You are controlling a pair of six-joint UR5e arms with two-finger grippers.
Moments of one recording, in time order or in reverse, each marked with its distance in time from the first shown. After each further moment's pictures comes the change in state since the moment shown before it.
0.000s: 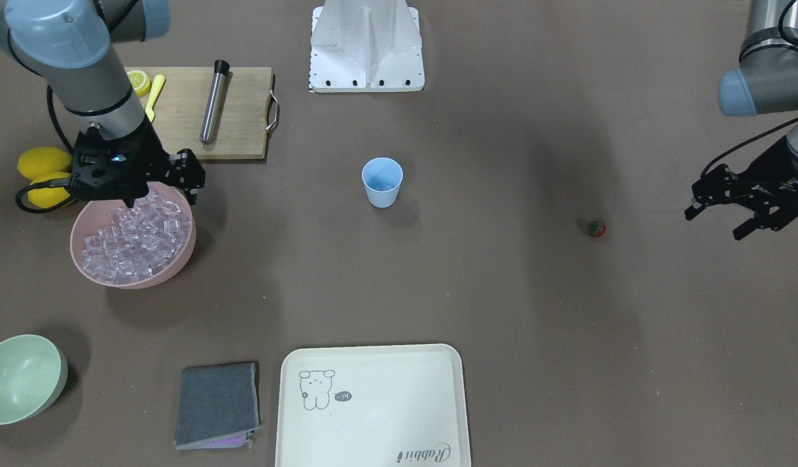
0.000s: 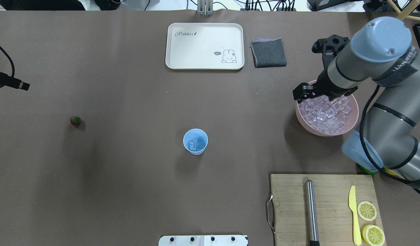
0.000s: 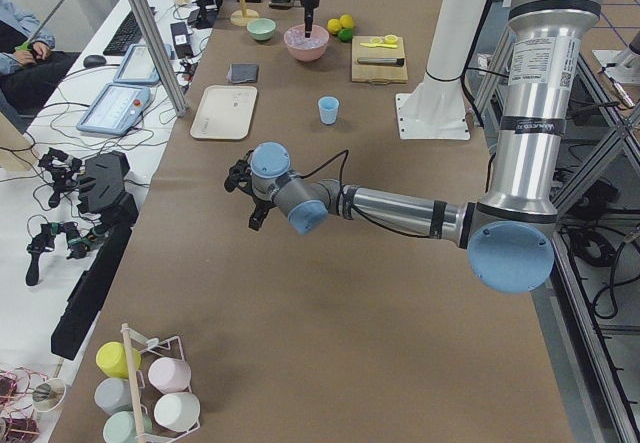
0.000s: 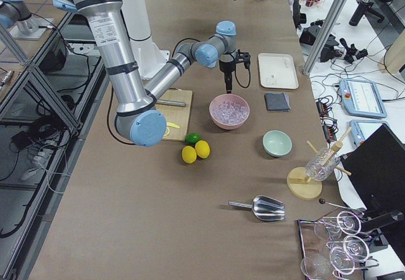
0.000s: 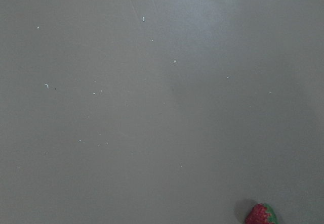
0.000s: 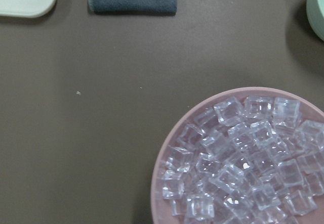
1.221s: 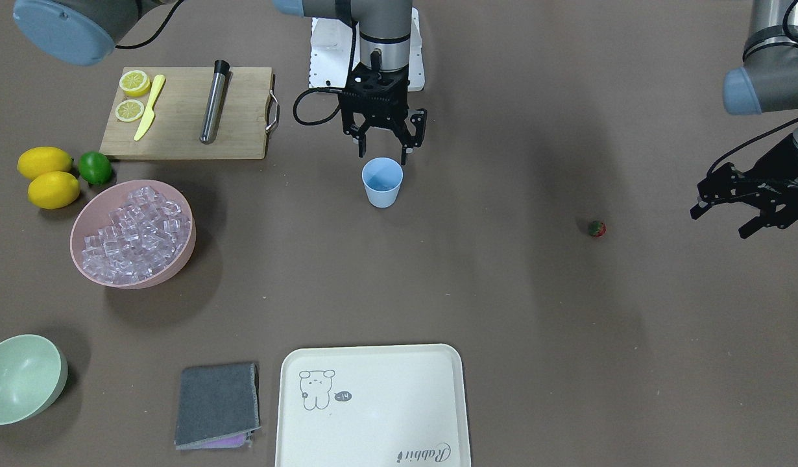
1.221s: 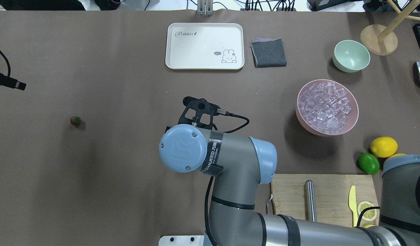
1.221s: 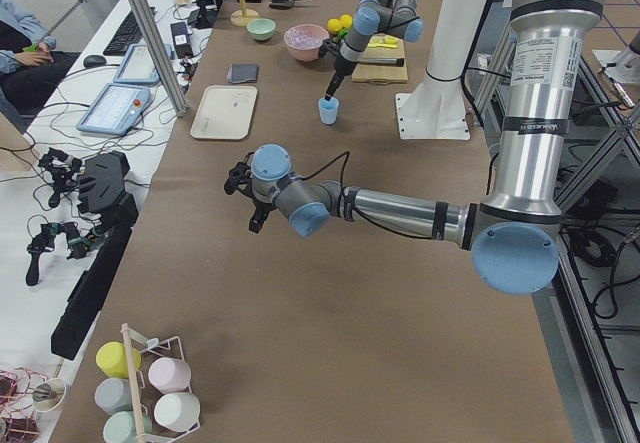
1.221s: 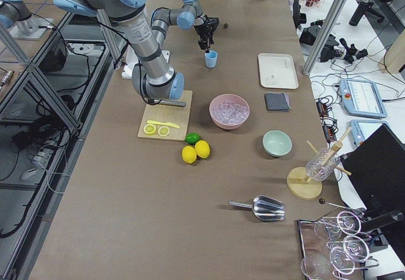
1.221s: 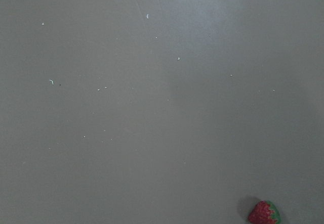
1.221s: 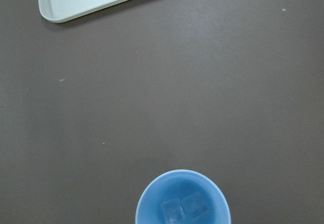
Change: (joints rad) left arm -0.014 0.010 -0.003 0.000 -0.003 -0.001; right arm -0.515 0.546 -0.225 -0.138 -0.548 0.815
